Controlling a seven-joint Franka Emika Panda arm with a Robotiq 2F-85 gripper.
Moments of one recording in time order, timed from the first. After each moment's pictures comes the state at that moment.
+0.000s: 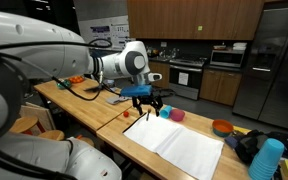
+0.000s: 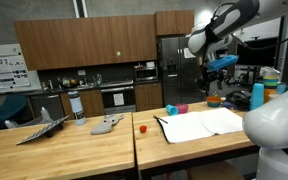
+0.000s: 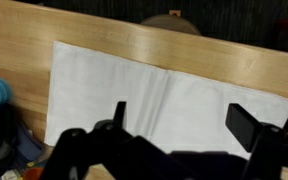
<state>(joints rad) -0.05 -0.67 0.06 -2.55 -0.19 1.84 0.00</state>
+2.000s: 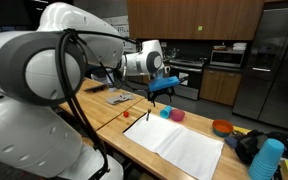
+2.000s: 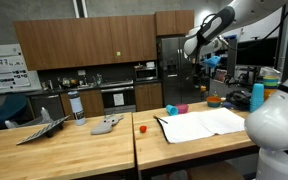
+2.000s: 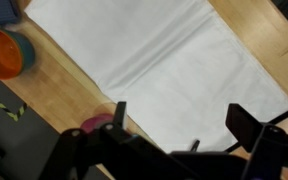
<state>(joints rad) 0.05 -0.38 -0.10 -2.36 -0.22 2.10 -0.61</state>
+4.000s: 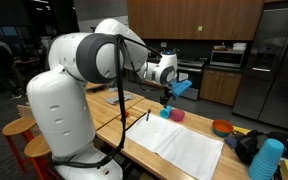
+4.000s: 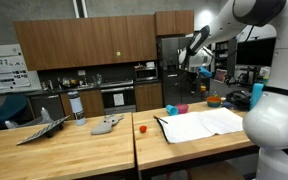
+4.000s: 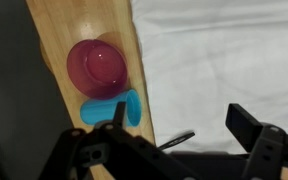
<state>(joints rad) -0.01 -0.03 -0.10 -2.18 0.05 2.38 -1.43</state>
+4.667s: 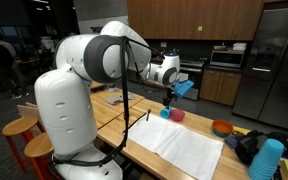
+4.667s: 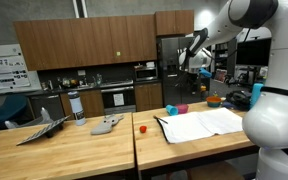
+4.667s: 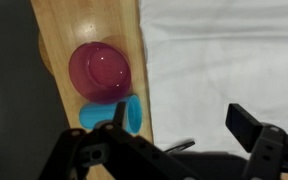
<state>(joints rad) -0.03 0.01 -0.10 -2.15 0.05 2.38 -1.50</state>
